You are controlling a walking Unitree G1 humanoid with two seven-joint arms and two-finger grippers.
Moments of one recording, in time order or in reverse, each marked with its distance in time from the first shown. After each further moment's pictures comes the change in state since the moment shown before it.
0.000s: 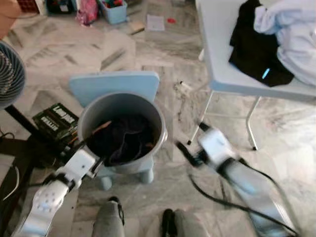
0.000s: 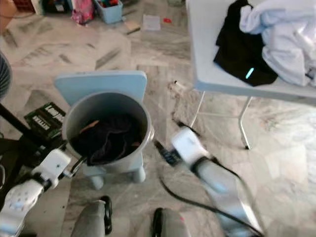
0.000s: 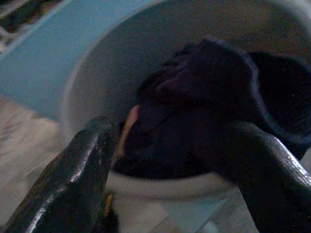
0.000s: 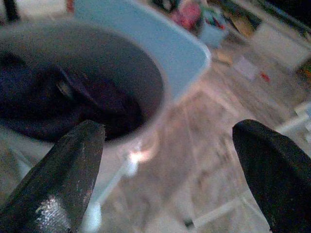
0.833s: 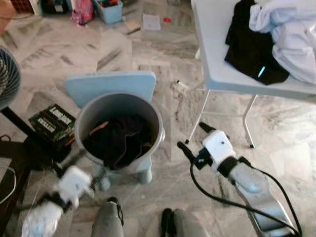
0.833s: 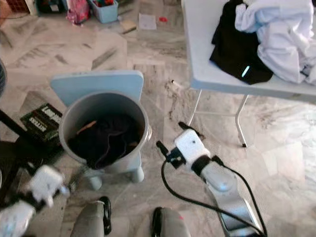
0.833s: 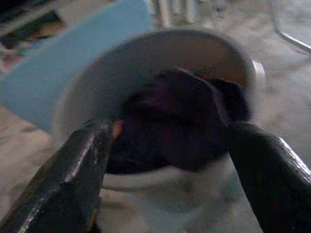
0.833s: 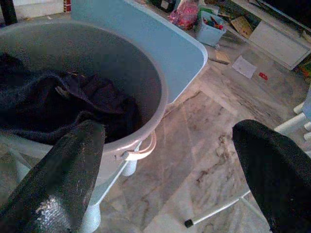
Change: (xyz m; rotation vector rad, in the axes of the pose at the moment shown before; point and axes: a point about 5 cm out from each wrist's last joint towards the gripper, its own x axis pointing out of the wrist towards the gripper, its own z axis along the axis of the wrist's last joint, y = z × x) left arm -0.050 -0.028 0.011 -0.055 -0.086 -0.027; right arm 0.008 0.002 0.005 0.005 -0.023 0.016
